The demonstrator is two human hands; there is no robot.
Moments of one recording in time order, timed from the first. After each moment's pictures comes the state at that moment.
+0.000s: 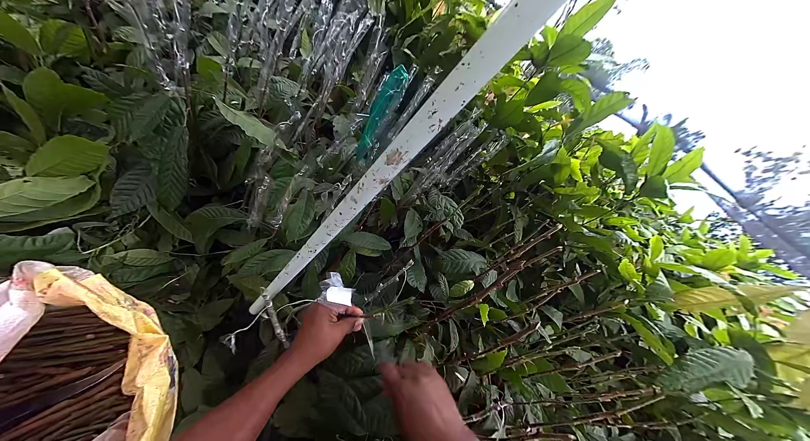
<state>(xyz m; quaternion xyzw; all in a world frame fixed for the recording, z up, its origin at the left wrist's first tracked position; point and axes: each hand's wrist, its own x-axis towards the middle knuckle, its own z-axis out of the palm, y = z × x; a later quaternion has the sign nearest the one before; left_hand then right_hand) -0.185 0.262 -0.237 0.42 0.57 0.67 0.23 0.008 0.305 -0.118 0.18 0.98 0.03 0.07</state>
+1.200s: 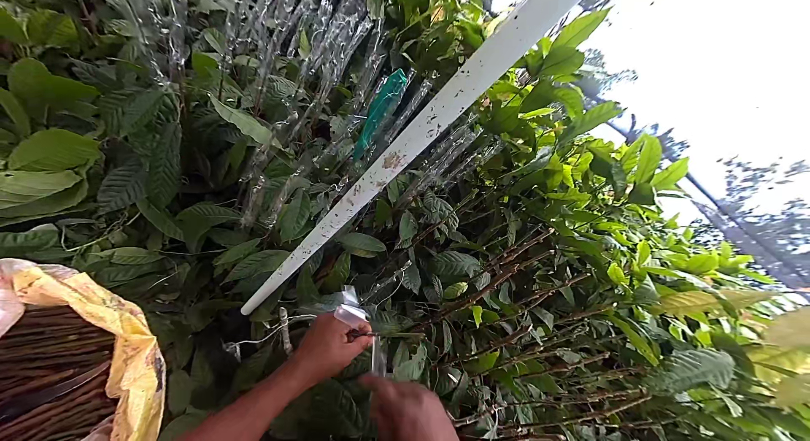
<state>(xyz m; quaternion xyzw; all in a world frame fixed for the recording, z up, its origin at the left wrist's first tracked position) -0.166 0.257 -0.228 0.52 0.58 0.60 0.16 0.016 0.285 -0.101 0.19 0.98 -0.08 0.04</state>
